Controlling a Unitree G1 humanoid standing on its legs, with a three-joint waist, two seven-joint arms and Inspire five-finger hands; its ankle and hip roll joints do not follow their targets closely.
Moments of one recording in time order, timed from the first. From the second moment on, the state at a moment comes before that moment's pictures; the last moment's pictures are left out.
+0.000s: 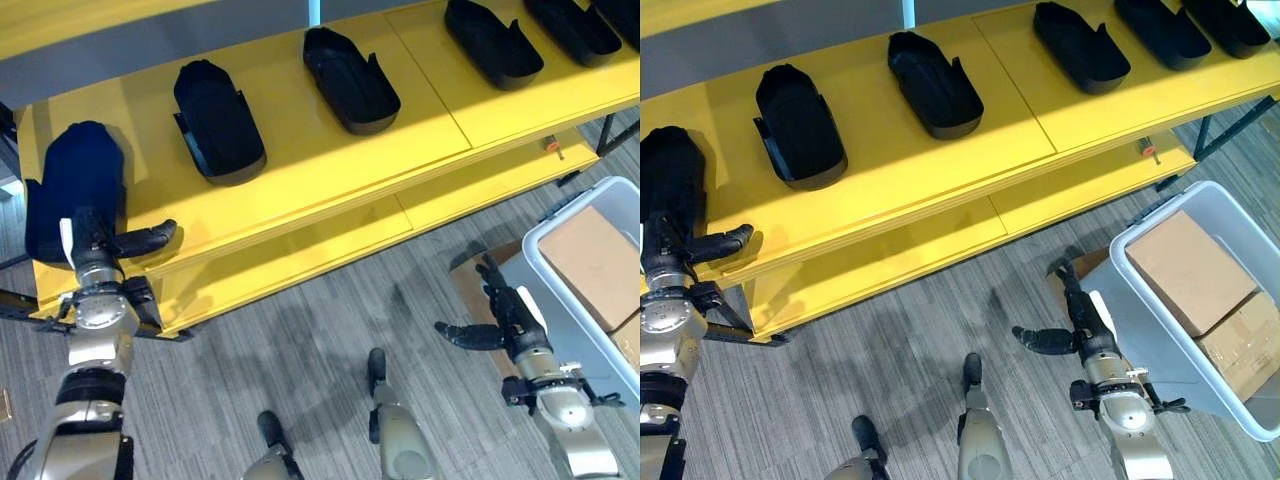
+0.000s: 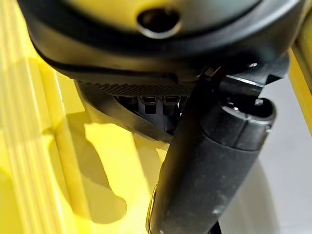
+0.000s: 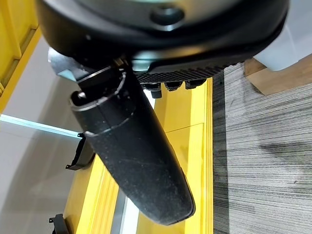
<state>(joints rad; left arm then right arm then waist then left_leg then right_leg) -0.44 0.72 0.08 0.66 -0.47 -0.15 0.25 0.15 -0.47 -0.05 -0.03 0.16 -0.09 0.01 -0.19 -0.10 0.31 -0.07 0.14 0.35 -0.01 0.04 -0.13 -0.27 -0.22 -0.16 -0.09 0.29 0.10</state>
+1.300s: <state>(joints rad) -0.46 0.71 0.07 0.65 -0.58 -0.15 0.25 0.16 -0.46 -0.05 -0.03 0.16 -0.09 0.01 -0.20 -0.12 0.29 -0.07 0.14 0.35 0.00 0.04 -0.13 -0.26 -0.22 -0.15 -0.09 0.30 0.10</state>
